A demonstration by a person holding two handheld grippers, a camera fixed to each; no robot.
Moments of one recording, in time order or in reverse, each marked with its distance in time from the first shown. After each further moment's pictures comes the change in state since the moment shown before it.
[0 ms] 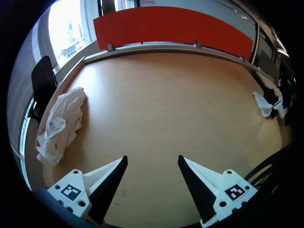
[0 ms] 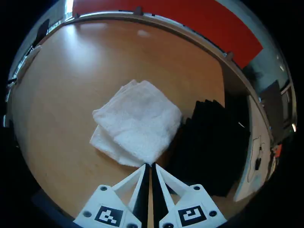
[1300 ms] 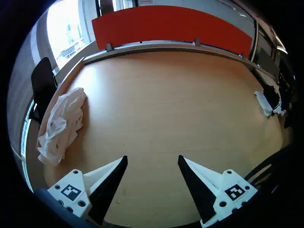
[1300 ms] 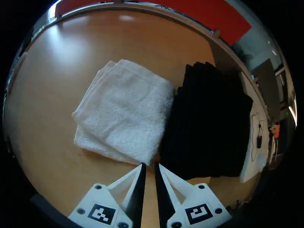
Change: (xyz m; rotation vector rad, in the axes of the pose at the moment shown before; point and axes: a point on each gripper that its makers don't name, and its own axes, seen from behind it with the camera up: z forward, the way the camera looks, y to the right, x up) left arm -0.005 0.001 -0.003 0.006 -0.010 0.019; right arm -0.044 0.007 0.018 -0.074 -0.094 0.115
